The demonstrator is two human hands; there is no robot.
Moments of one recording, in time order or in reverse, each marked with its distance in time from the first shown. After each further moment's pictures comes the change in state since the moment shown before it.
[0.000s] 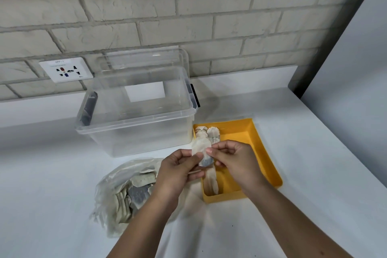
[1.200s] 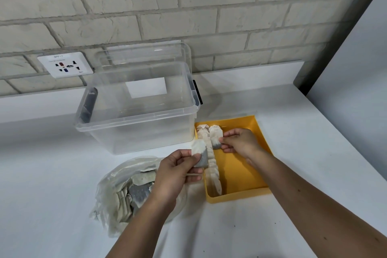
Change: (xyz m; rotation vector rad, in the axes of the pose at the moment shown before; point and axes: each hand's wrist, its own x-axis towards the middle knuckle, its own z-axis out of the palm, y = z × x) left_hand 0.009 -0.010 -0.012 0.036 0.028 0.020; right_hand 0.091 0.041 -0.019 -0.149 -0.020 0.221
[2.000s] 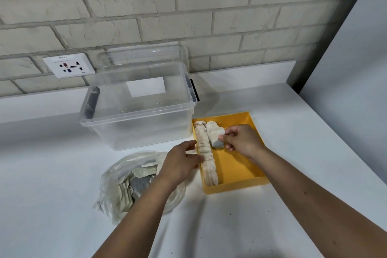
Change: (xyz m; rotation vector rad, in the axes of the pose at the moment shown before) left_hand 0.016 0.001 0.005 0.635 -0.065 0.110; right_hand -0.032 -0.009 -0.014 -0.209 -0.013 -0.167
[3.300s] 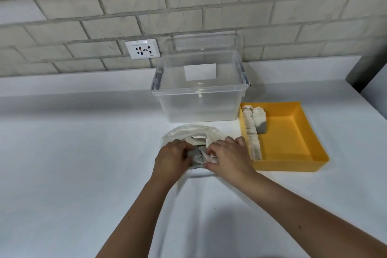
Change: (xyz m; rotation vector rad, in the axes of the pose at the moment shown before) left_hand -0.080 -0.092 -0.091 0.673 0.322 0.151; right_hand -0.118 -0.036 0.130 -0.901 -0.123 -0.651
